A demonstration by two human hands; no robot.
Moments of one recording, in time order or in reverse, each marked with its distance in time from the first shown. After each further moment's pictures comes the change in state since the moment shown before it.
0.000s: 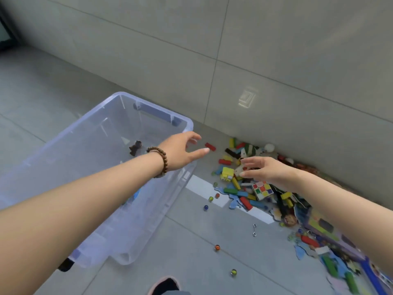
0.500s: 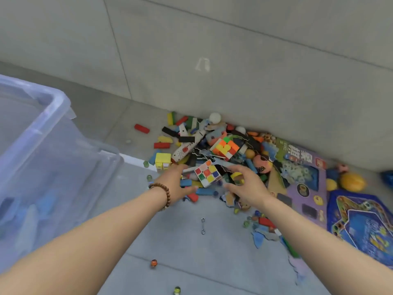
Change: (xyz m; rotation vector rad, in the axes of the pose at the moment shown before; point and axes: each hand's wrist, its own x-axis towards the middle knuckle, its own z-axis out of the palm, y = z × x) left_hand 0.115 0.011 0.261 0.157 -0.302 -0.075; right_hand 0.059 0.222 -0.020 -0.032 0.404 0.021
